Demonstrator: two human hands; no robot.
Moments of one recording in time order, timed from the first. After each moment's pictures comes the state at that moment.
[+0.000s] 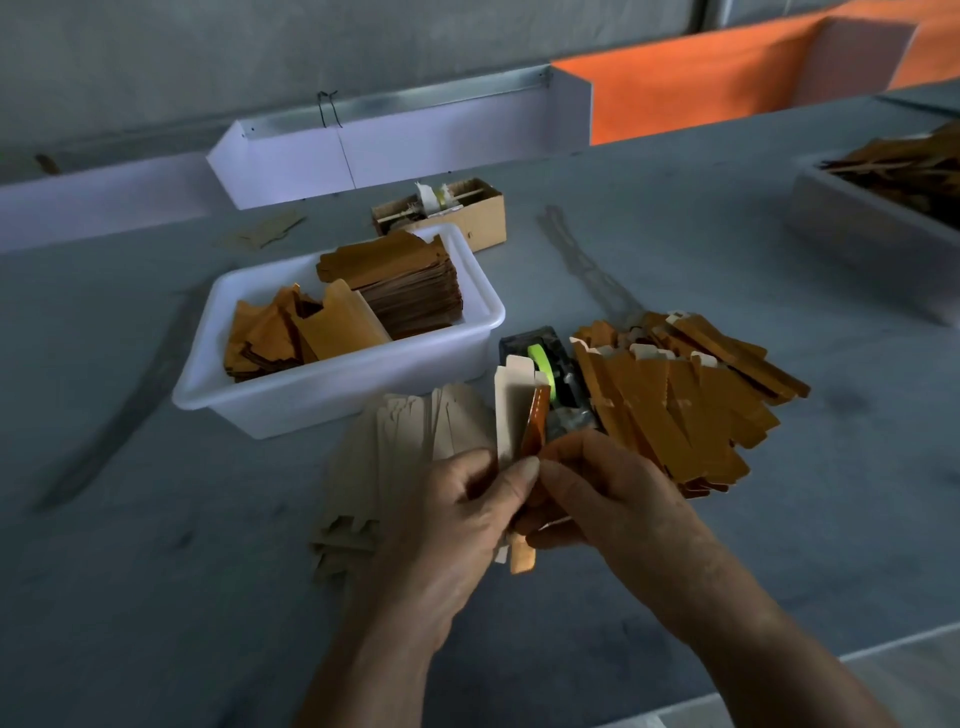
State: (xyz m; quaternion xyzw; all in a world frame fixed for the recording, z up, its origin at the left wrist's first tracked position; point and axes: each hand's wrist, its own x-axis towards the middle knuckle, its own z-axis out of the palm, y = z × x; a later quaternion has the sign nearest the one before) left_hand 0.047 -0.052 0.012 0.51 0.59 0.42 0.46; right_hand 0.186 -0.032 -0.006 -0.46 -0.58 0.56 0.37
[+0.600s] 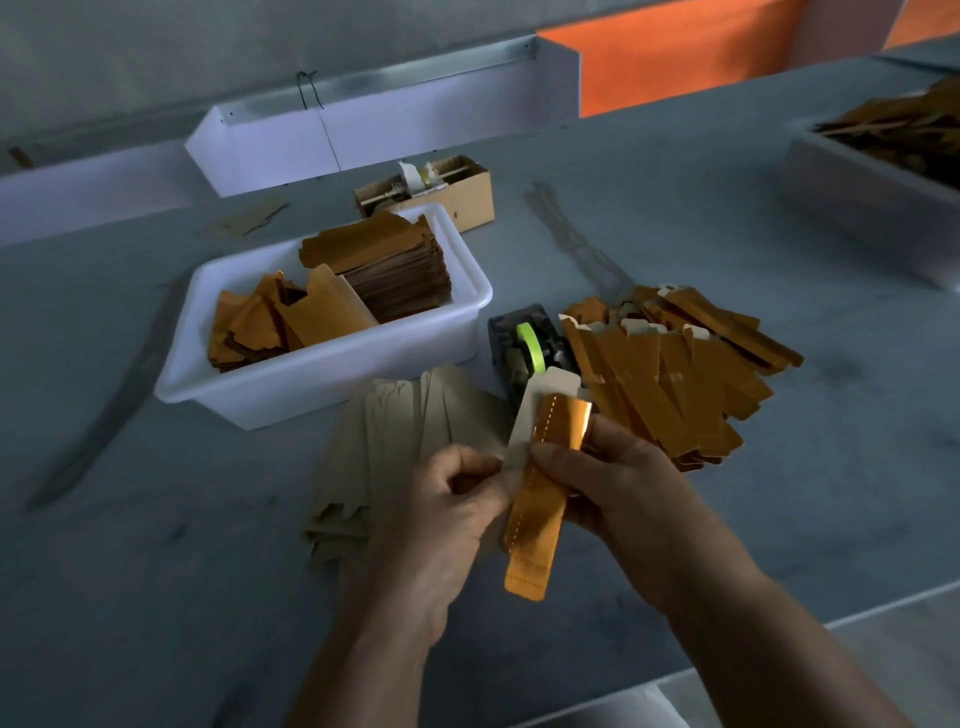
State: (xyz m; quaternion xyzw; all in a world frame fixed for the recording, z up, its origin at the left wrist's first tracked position) left_hand 0.048 -0.057 0.005 0.43 0.66 0.39 0.48; right_hand 0.188 -0.030 -0.019 -0.45 -0.40 0.68 0.42
